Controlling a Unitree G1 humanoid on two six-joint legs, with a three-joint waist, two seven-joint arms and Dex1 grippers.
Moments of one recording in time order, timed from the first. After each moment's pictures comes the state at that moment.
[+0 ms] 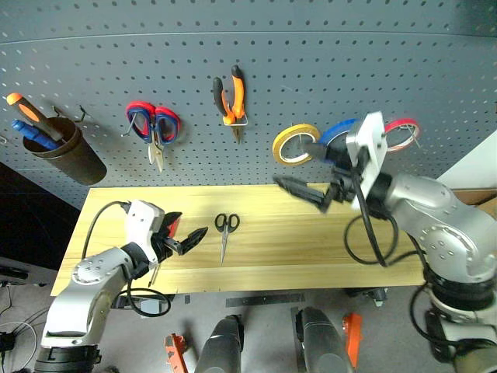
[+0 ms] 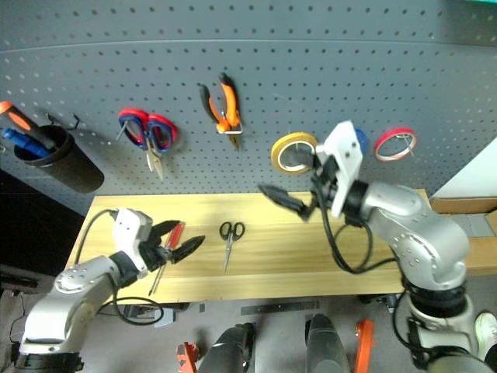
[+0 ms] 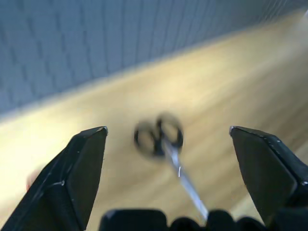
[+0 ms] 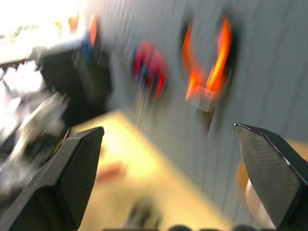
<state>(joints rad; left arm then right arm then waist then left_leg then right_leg) -0.01 0.61 0.16 -0.25 -0.41 0.54 -0.59 -0.54 -0.57 -0.02 -0.58 0.72 0.94 0.59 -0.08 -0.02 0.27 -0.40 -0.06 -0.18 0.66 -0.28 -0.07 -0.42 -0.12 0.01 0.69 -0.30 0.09</state>
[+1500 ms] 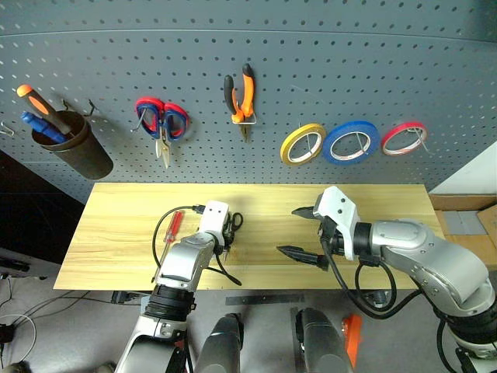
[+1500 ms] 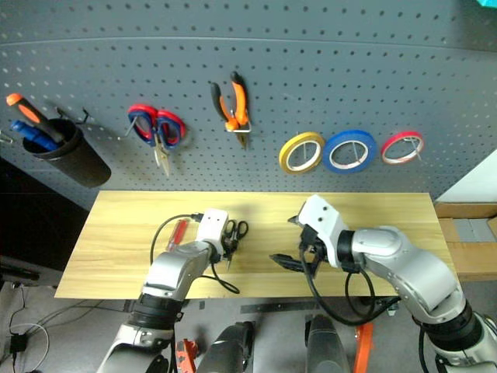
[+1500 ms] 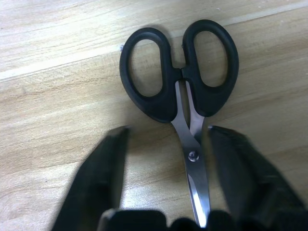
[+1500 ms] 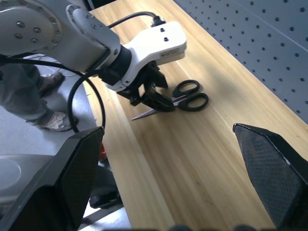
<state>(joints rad) -0.41 0.20 -0.09 0.10 -0.09 1.00 -0.10 -0.39 -0.66 0.22 -0.64 0.54 0.95 0.61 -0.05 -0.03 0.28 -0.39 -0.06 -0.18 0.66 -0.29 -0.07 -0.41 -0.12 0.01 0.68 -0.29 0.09</state>
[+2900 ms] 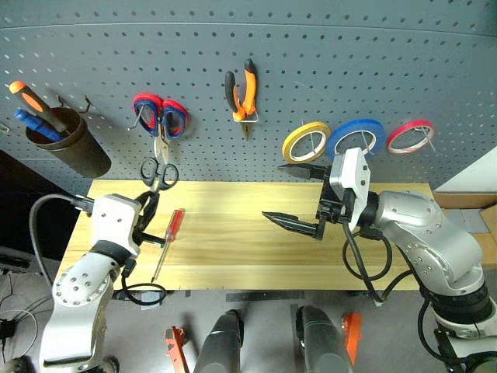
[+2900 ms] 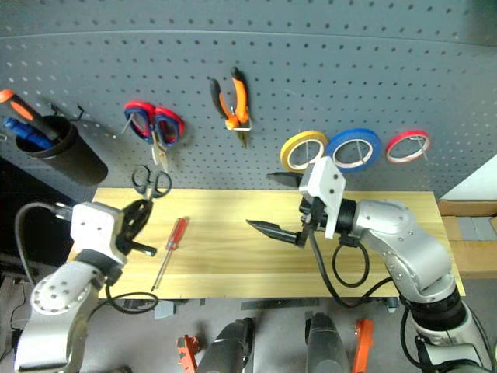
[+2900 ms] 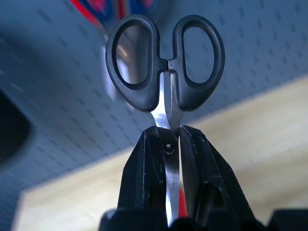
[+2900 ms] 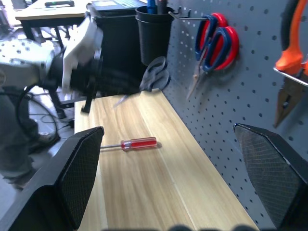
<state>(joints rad) 0.09 0.48 0.33 -0.50 -0.15 0.29 -0.35 -0.51 -0.55 0.14 -0.54 0.53 0.61 0.75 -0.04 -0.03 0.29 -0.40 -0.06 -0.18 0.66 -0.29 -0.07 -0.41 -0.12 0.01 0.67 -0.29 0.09</state>
